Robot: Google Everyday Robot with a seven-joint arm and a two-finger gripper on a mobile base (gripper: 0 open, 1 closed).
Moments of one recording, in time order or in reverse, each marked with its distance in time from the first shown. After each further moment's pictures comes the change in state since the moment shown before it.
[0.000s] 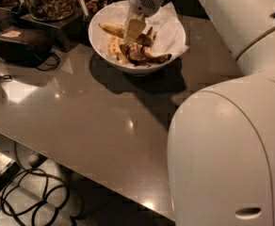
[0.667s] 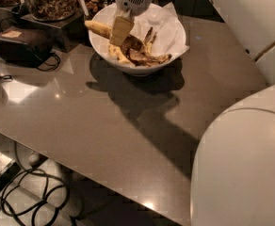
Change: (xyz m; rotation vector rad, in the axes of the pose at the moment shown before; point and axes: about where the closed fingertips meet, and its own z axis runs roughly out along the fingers) arm -0.043 0.046 -0.023 -0.016 -0.023 0.070
